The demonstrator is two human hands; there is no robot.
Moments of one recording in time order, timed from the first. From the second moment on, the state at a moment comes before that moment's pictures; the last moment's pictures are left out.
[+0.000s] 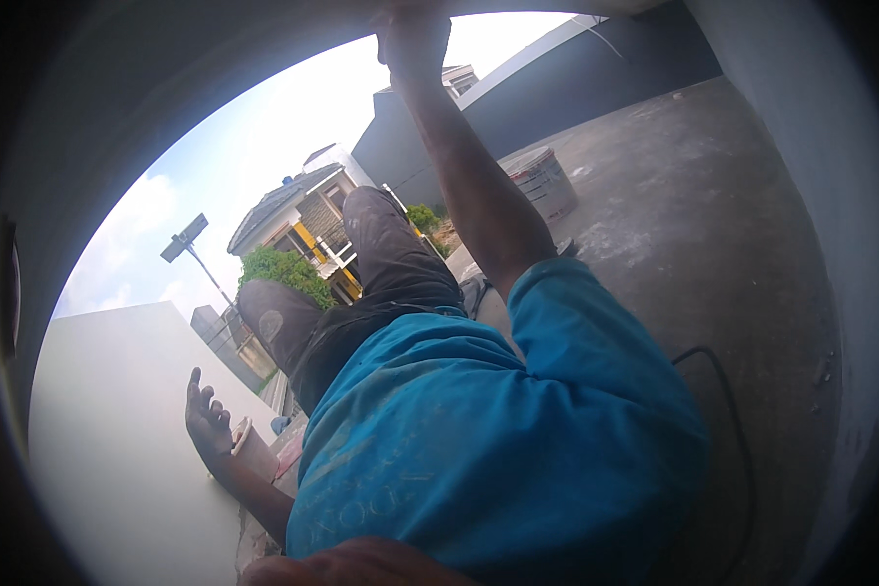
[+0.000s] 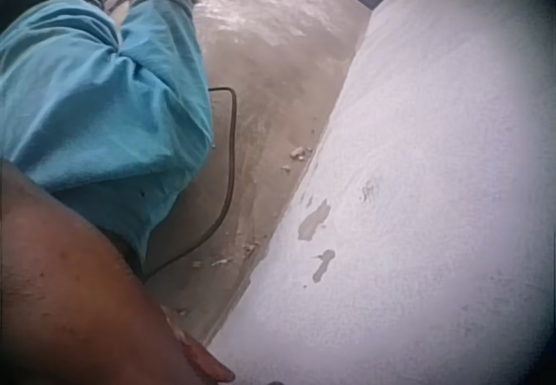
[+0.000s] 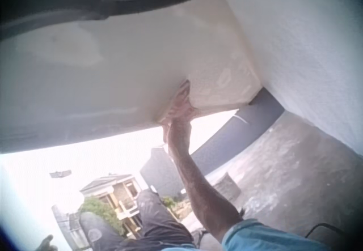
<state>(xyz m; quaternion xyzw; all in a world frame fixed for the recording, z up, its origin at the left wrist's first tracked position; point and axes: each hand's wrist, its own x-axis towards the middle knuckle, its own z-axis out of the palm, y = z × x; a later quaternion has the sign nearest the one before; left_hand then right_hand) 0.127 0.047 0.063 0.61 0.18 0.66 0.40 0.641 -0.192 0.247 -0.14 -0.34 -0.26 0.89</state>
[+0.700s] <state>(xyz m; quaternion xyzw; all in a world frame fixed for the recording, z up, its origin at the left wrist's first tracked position) 0.120 0.037 0.065 0.62 0.21 0.67 0.34 0.501 -0.114 0.329 -0.25 -0.34 -0.49 0.76</state>
